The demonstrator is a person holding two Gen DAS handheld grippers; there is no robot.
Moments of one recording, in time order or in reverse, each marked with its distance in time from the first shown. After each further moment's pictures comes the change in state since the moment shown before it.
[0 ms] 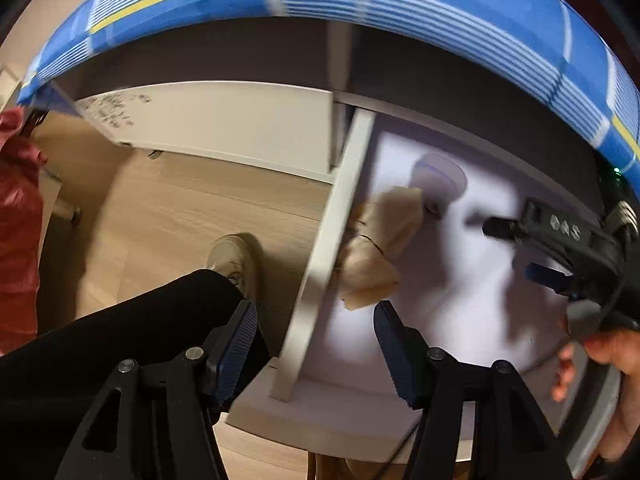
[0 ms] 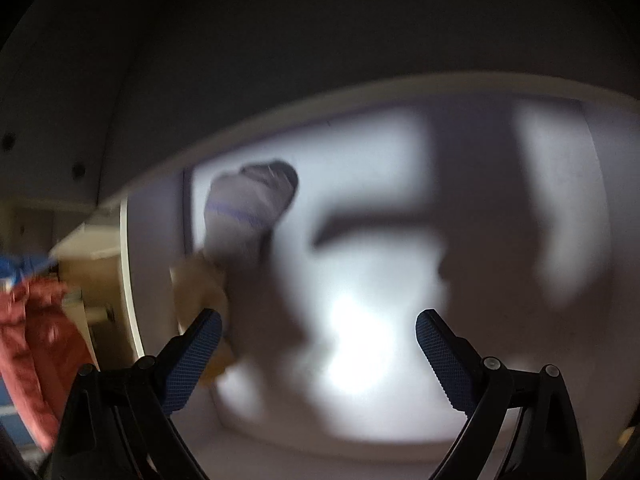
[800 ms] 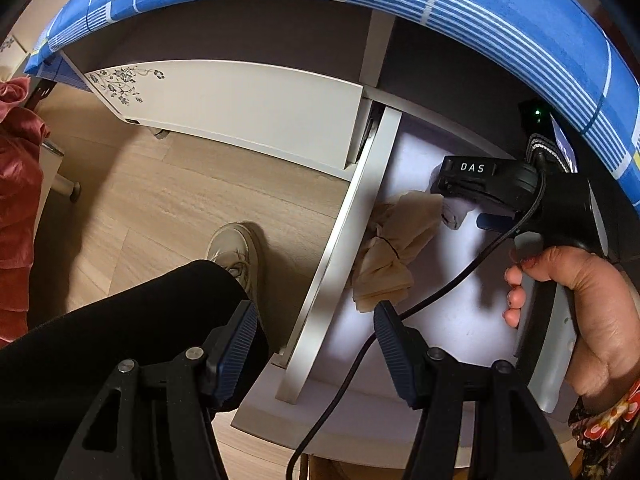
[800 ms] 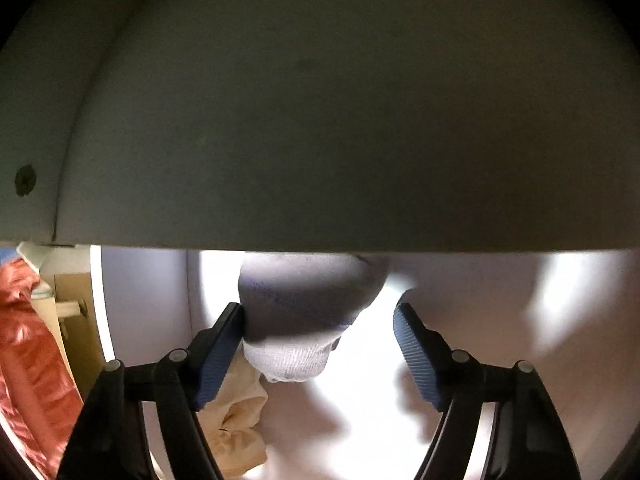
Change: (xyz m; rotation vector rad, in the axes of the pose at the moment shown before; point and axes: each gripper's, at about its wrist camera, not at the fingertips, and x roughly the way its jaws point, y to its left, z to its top) left arm 0.010 0.011 0.004 -0.062 0.032 -0.019; right arm 0.082 0.092 0.062 -0.155 0.047 -0.094
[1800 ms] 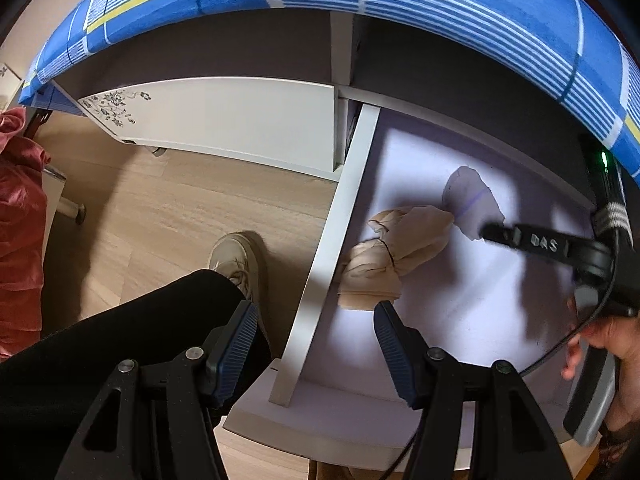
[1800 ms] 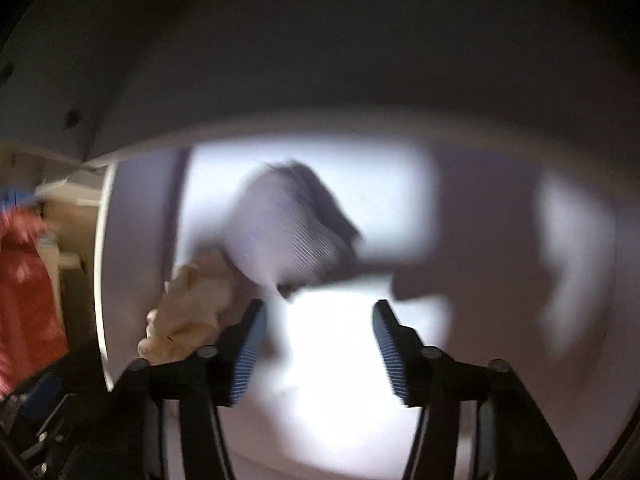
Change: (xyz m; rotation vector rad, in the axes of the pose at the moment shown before) left arm -0.002 -0.020 -0.004 0.069 -0.012 0.047; right arm -0.052 -0.016 0.005 -0.185 -0.046 0.002
